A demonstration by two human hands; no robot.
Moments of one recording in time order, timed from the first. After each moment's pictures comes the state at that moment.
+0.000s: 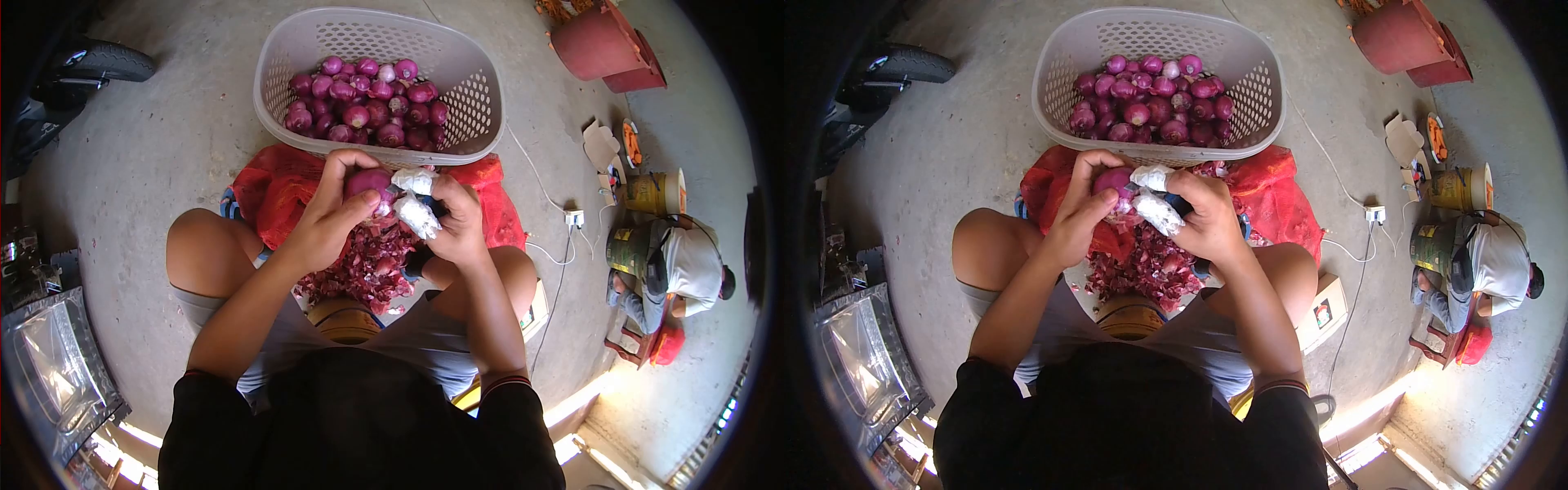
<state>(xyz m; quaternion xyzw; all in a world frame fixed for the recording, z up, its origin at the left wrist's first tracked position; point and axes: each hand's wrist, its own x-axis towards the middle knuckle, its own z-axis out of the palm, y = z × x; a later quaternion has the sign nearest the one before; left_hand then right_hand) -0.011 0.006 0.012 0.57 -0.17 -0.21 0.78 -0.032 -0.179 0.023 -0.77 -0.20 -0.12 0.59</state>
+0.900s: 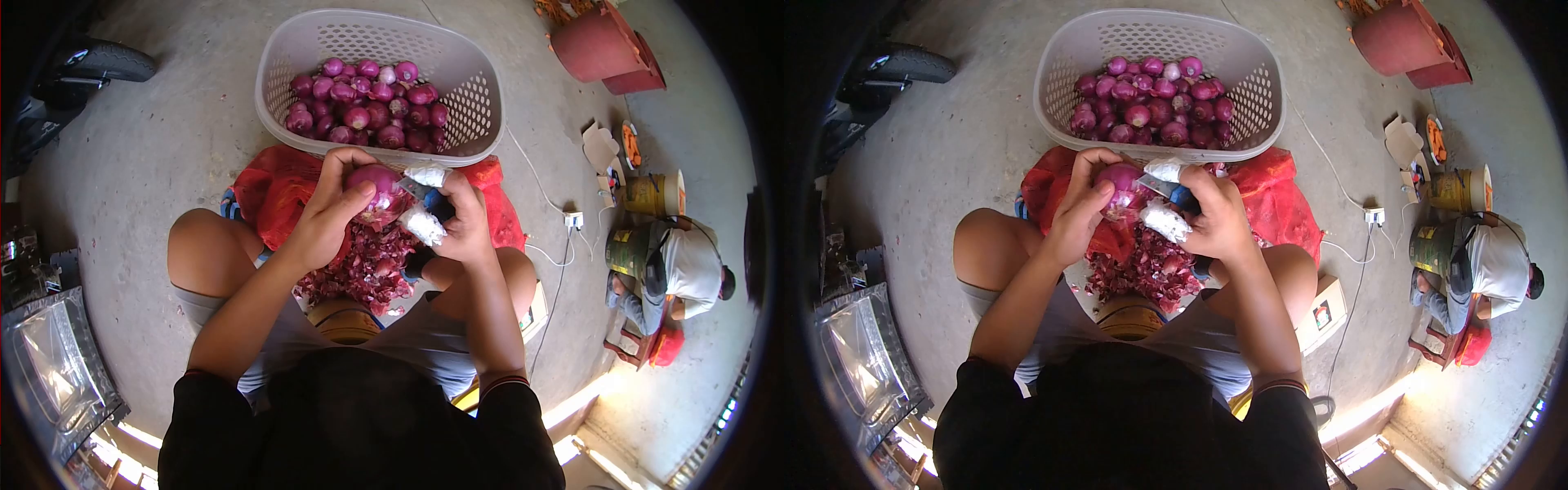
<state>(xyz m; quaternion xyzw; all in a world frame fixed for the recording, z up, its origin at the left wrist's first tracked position) -0.009 0.004 0.013 0.51 -0.13 -0.22 0.82 -0.029 -0.196 0.011 -0.81 -0.23 -0.15 0.51</state>
